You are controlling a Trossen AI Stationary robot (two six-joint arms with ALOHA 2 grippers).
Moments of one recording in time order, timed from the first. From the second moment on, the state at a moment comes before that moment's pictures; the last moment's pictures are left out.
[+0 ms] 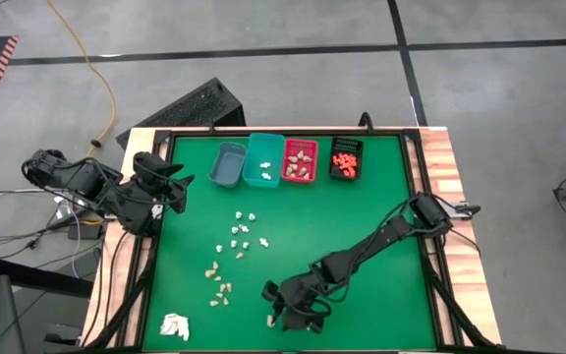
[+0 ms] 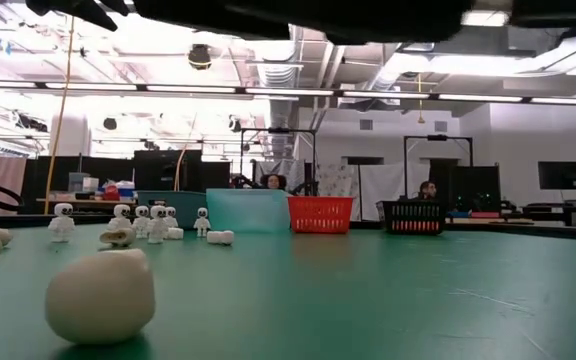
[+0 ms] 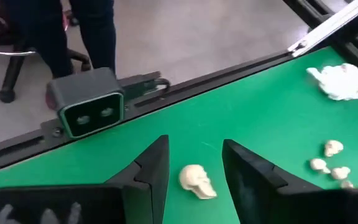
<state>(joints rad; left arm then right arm) -0.41 0.80 1.11 -1.13 -0.96 -0.84 0.46 2.02 1.40 0.06 -0.25 -0.57</state>
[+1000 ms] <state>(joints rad) -0.41 0.80 1.11 -1.16 -0.96 -0.83 0.40 2.24 1.59 0.15 -0.49 -0.56</state>
